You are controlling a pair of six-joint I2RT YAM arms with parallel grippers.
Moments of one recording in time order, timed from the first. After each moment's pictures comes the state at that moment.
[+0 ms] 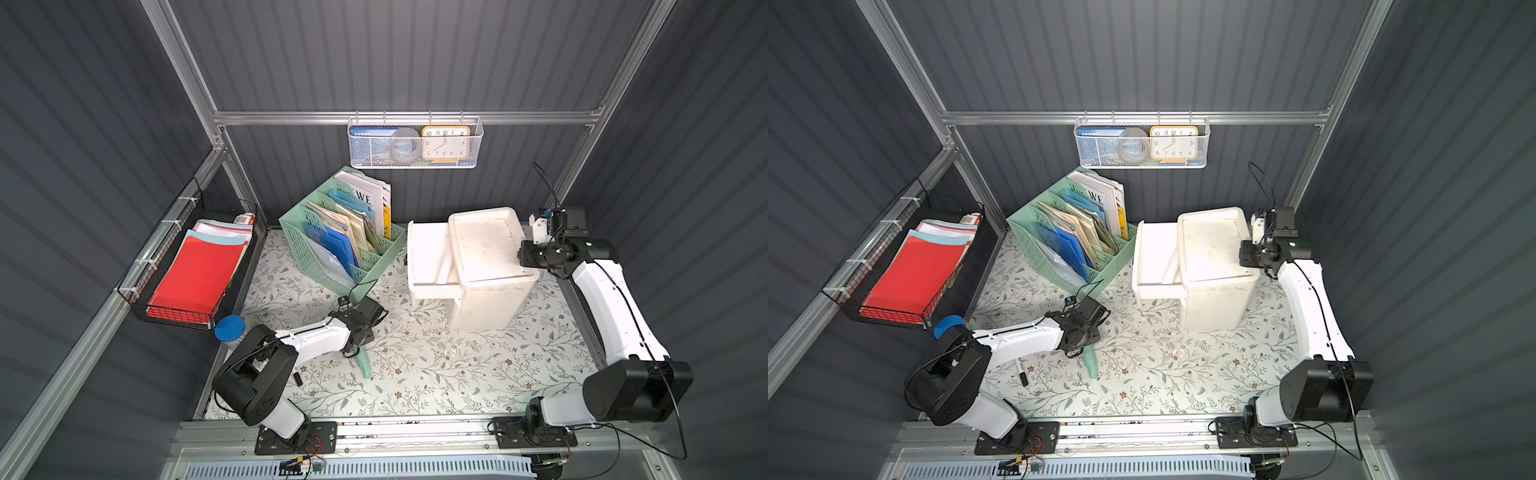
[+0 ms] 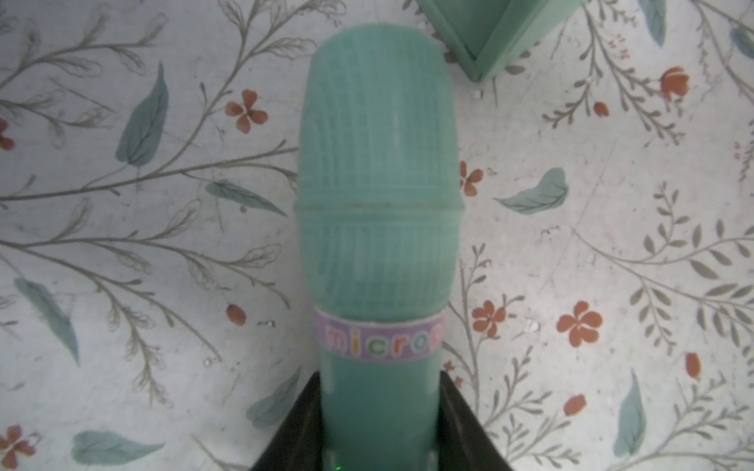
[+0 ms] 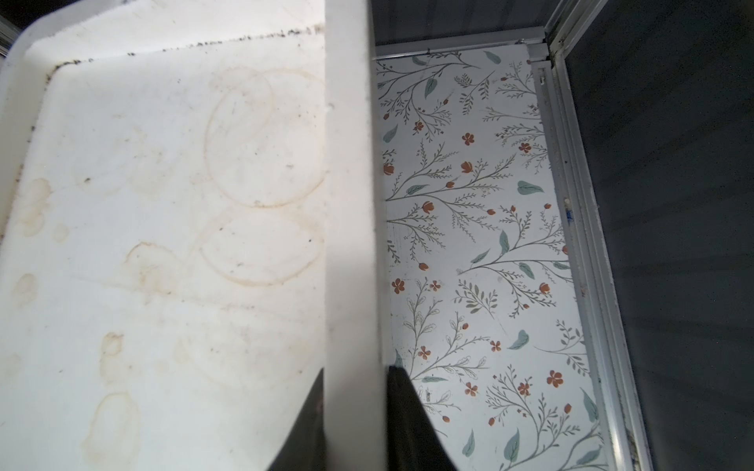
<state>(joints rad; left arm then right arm) -0.61 1.57 0.76 -0.43 -0.33 -0.93 -0.06 1.45 1.49 -0.92 -0.09 0.05</state>
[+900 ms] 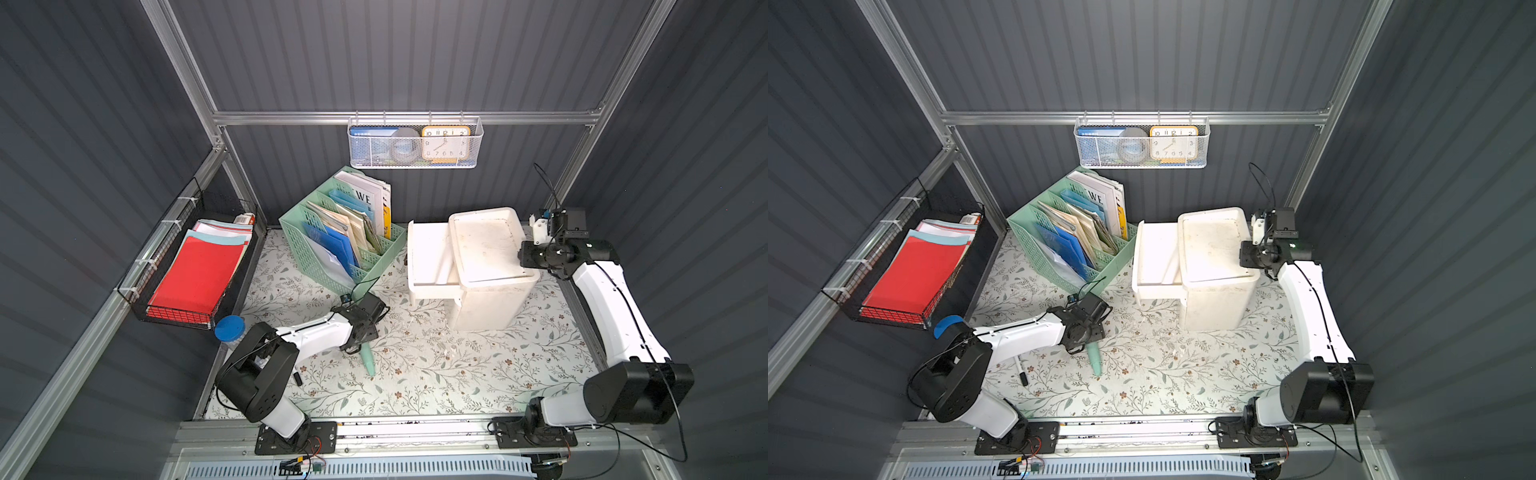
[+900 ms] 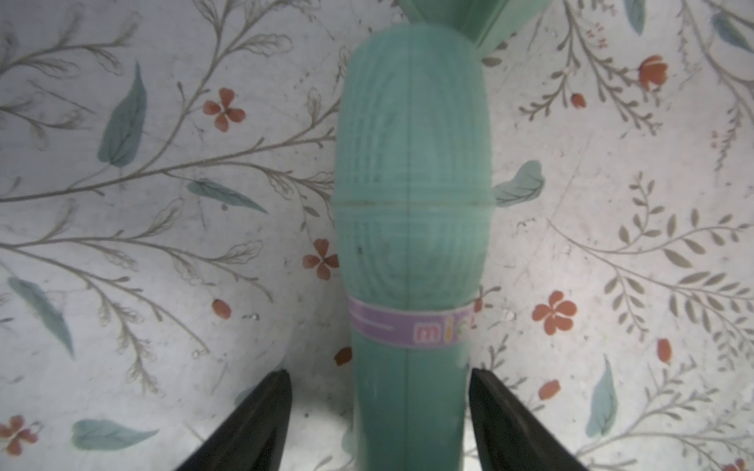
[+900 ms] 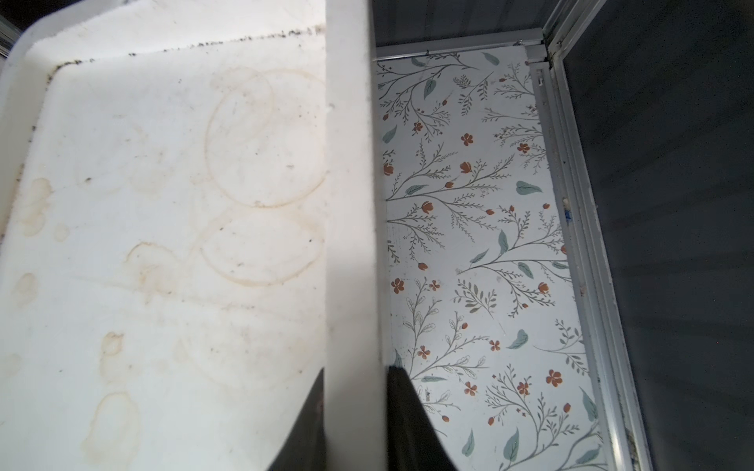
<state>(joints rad) -0.61 1.56 0.83 -0.52 -0.31 -0.92 -0.06 1.44 1.48 -0.91 -0.09 0.05</state>
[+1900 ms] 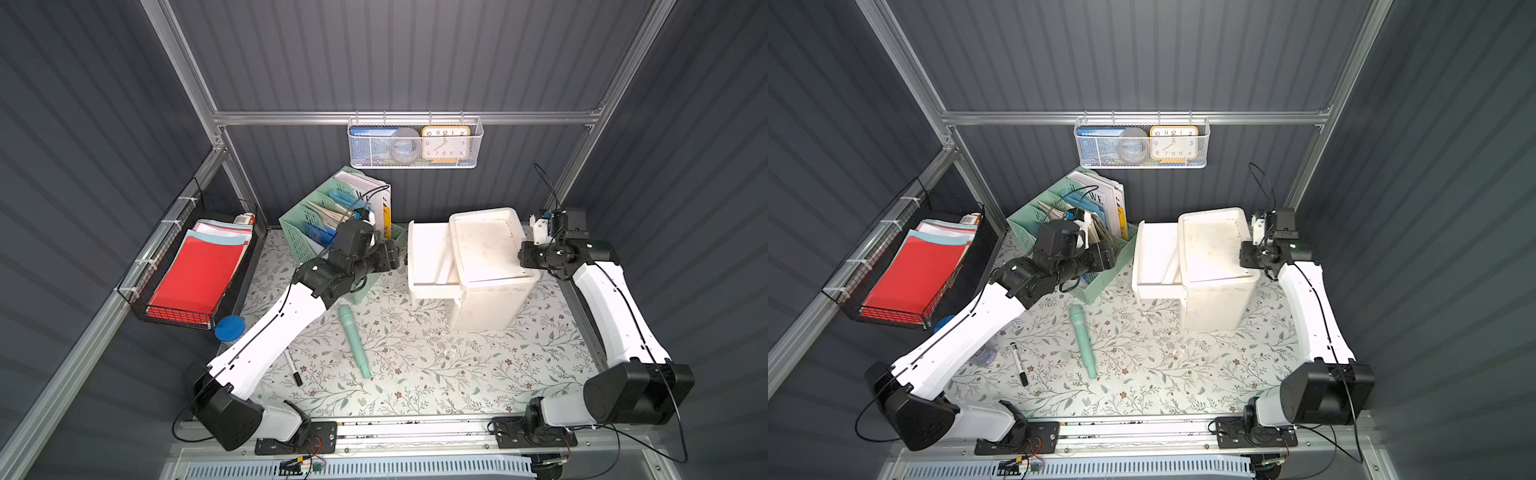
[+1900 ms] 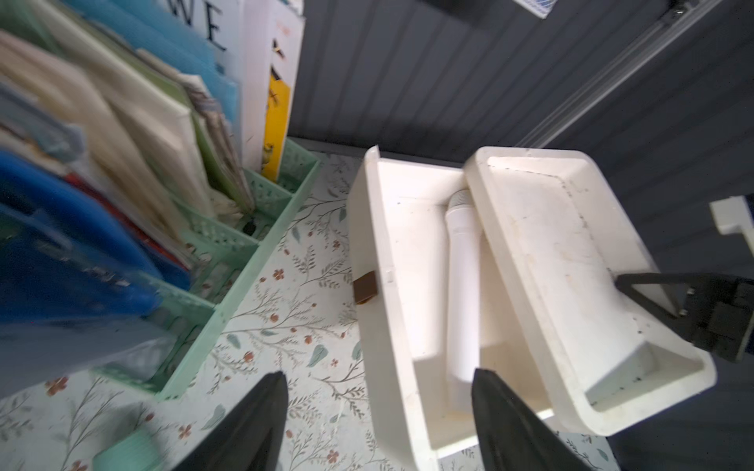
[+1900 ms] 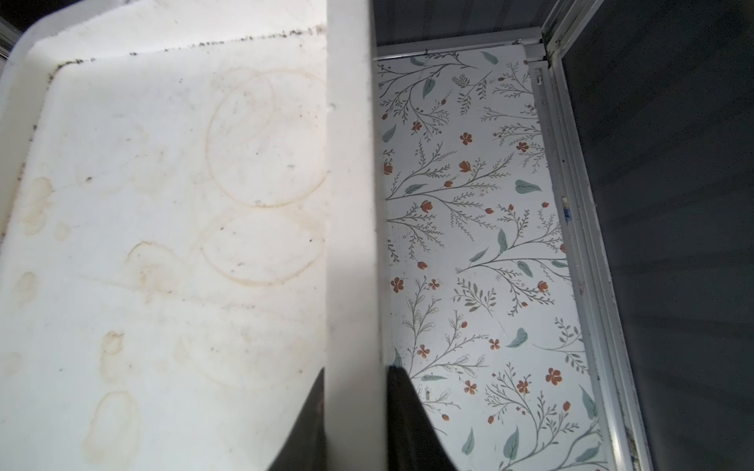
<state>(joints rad) -0.58 1.45 1.52 -0.57 -0.02 -0.51 -0.06 1.43 1.48 -0.91 -0.09 0.05</state>
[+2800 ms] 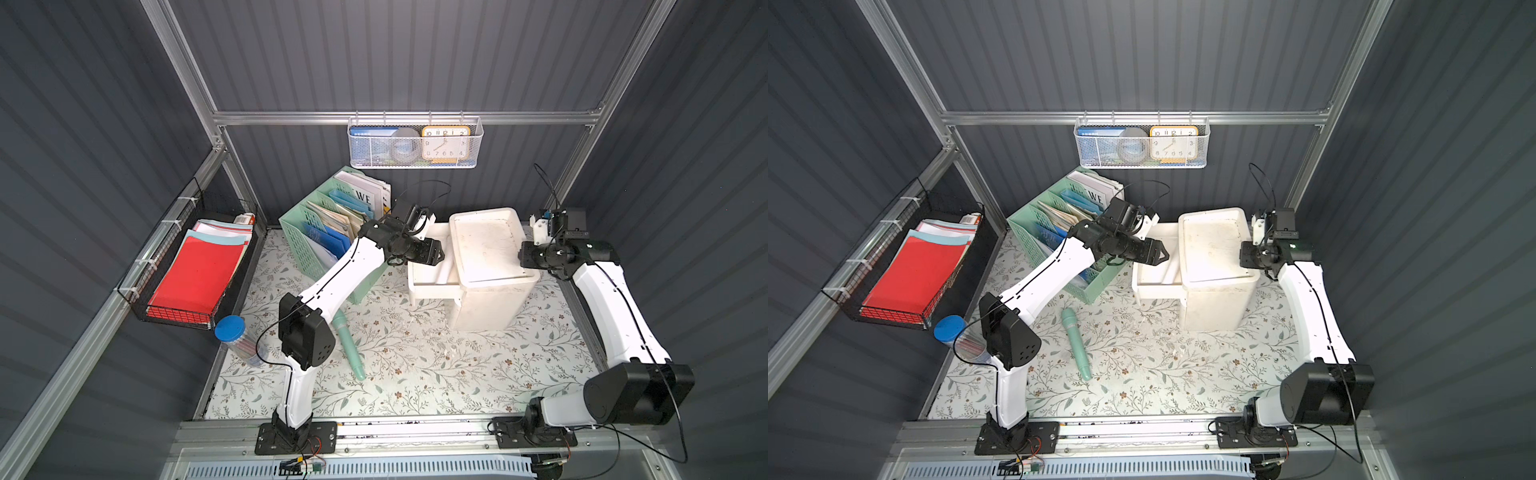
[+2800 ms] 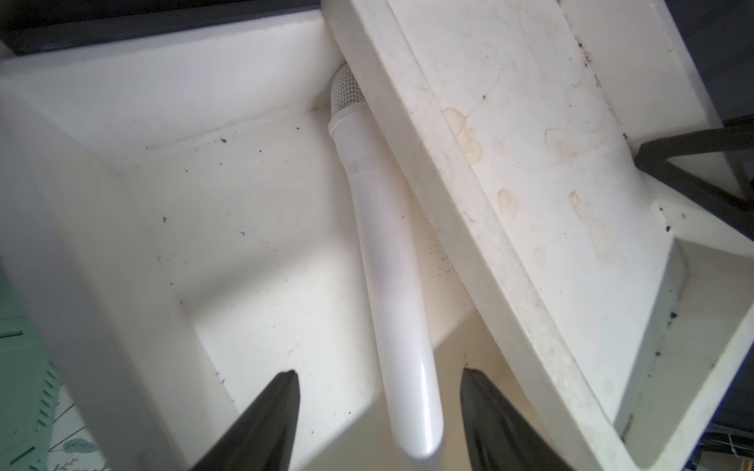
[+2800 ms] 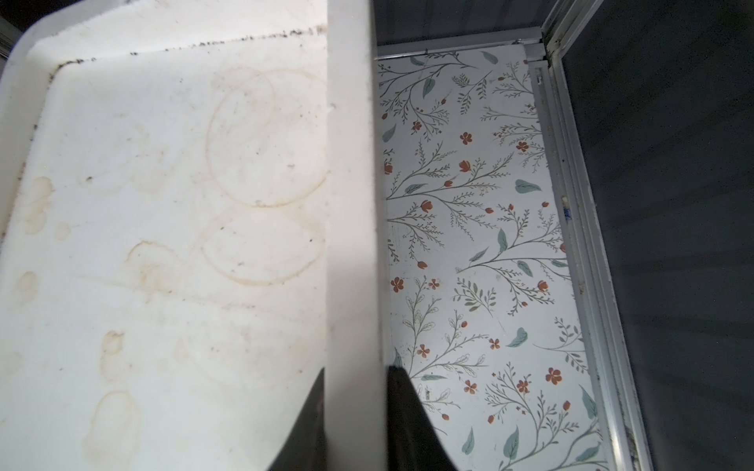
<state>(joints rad) -0.62 2.05 2.11 -0.88 0.31 -0.28 -0.06 1.43 1.48 -0.91 -0.09 0.05</state>
